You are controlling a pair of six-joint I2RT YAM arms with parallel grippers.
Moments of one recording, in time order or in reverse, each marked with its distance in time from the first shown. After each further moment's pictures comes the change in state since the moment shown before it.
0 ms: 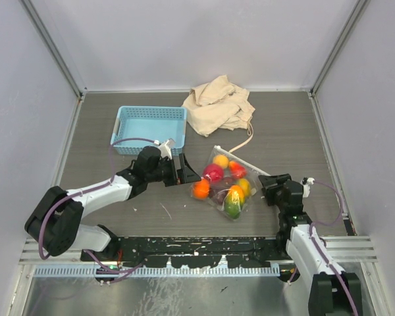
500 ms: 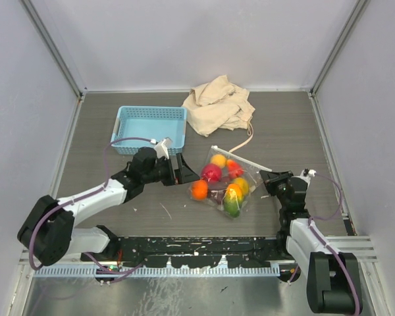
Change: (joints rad) left arm -0.004 -0.060 -0.012 -0.004 -0.010 0.005; right arm -0.067 0.208 0.000 0.374 -0.109 -0.028
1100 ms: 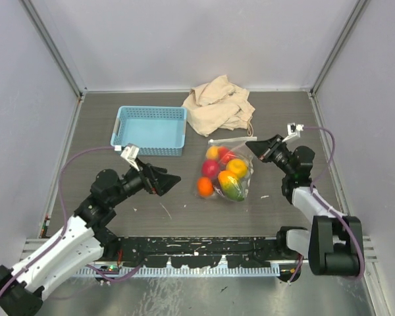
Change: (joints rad) left arm 0.000 -0.620 -0.161 -0.050 -0.119 0.134; right arm -0.008 0.253 0.322 0.264 -0.476 -0.393
